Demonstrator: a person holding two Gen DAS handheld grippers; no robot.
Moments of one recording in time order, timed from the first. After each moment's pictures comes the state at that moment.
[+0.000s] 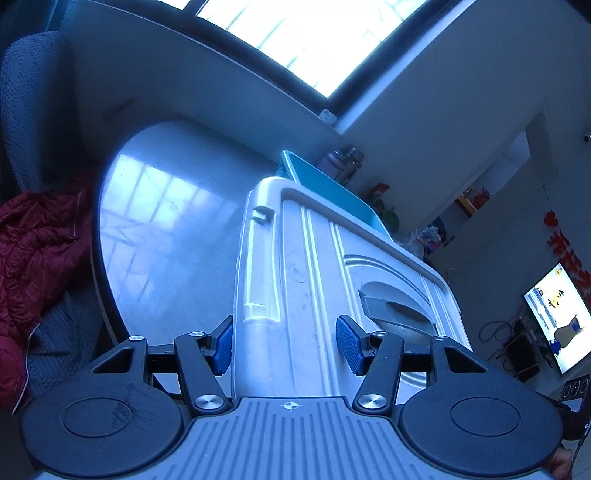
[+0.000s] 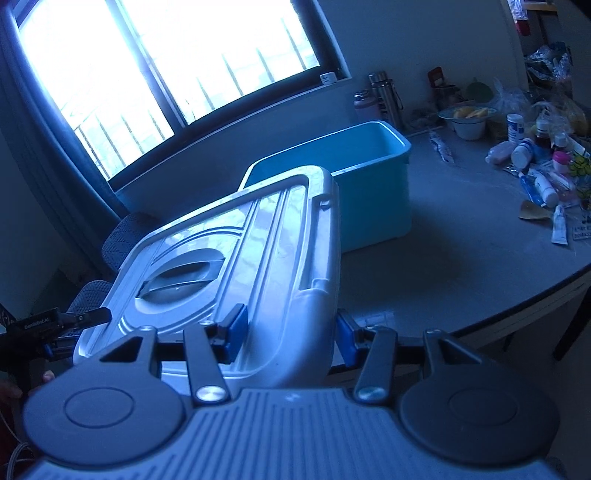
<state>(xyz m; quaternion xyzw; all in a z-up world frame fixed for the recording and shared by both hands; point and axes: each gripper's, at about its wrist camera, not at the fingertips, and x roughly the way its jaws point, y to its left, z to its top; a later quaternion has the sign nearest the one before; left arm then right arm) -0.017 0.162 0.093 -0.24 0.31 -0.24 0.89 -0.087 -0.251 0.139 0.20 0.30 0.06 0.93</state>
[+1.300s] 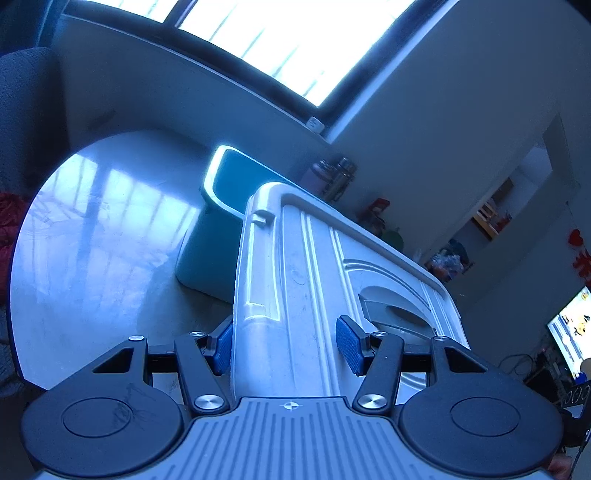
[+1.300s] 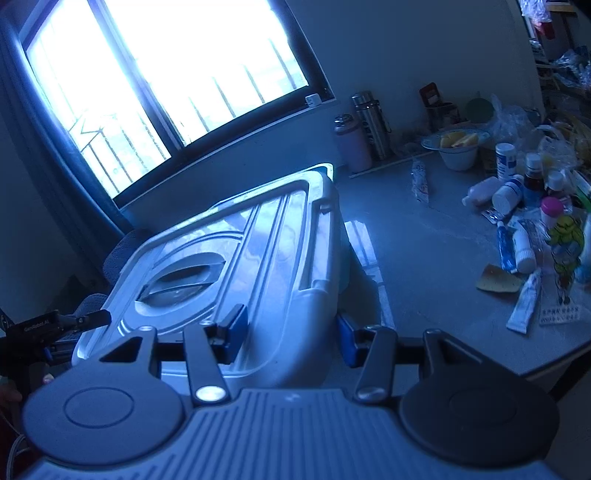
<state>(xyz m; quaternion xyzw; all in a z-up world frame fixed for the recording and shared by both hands) -0.003 -0.038 0.128 -0.25 0.28 -0.17 0.91 -0.034 -0.445 0.155 0.19 0.28 0.12 0.93</state>
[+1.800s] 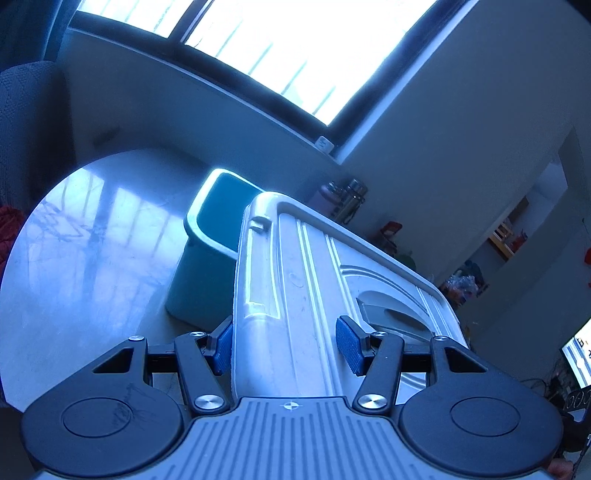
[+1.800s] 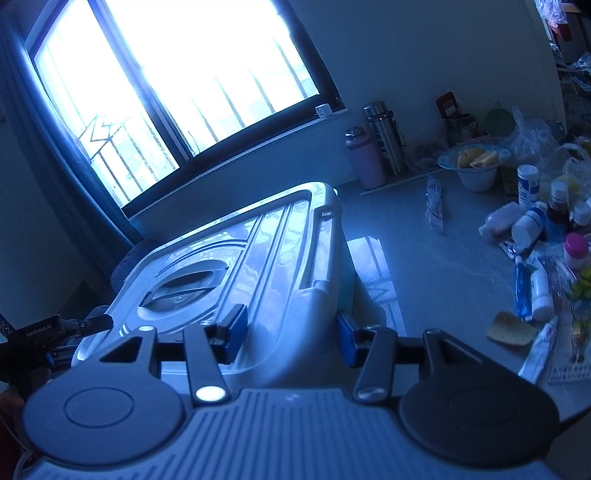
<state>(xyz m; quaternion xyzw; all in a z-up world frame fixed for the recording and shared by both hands) 0.039 -0.071 0.154 -0.25 0.26 -0.14 0.92 0.025 -0.474 0.168 0.19 0.27 0.15 0.93</state>
